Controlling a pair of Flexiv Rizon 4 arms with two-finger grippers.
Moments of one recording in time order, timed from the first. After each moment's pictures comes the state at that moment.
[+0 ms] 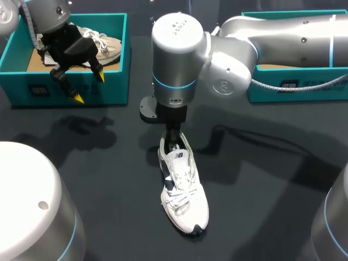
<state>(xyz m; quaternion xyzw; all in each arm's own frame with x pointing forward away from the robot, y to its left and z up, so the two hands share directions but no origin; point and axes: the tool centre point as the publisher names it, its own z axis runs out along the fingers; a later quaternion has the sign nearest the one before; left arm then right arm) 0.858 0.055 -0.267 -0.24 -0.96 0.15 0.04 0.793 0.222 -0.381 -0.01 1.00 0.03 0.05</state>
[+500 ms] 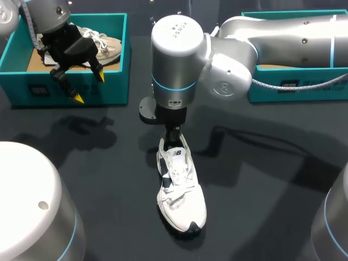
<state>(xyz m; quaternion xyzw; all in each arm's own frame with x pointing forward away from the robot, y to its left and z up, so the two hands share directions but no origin) 0.858 0.055 -0.267 -0.24 -0.96 0.15 0.04 0.791 0.222 -0.376 0.00 1.00 0.02 0.06</state>
